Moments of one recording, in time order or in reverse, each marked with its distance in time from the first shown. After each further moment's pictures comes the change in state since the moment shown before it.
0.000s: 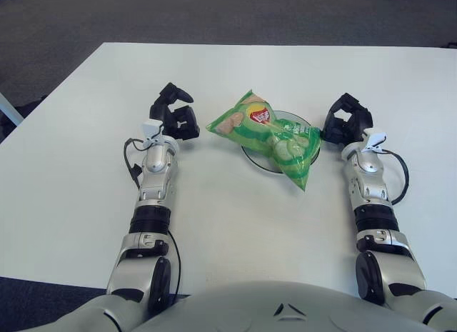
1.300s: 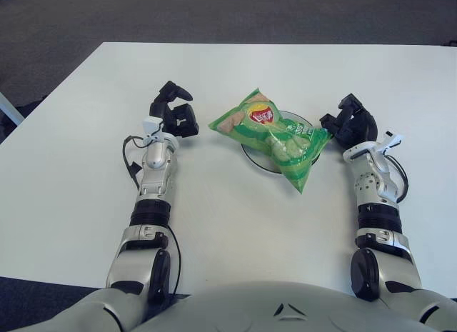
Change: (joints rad) left arm -0.045 0.014 0.008 0.088 -0.008 -0.052 -0.015; right arm -0.007 0.037 -0.144 -0.097 0.430 0.354 0.229
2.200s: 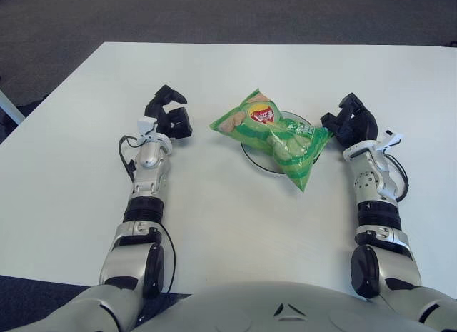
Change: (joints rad) left arm -0.038 0.022 0.039 0.091 -0.013 0.007 -0.020; right arm -0.027 0.004 -0.007 0.043 0.000 -0.023 0.001
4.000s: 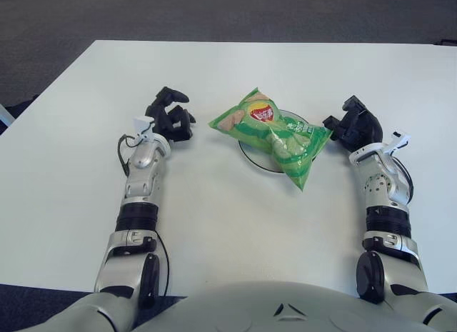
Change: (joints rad) left arm 0.056 0.056 -0.010 -0.204 -0.061 0.237 -0.100; right arm 0.054 -0.035 -0.016 -0.100 0.045 0.129 0.023
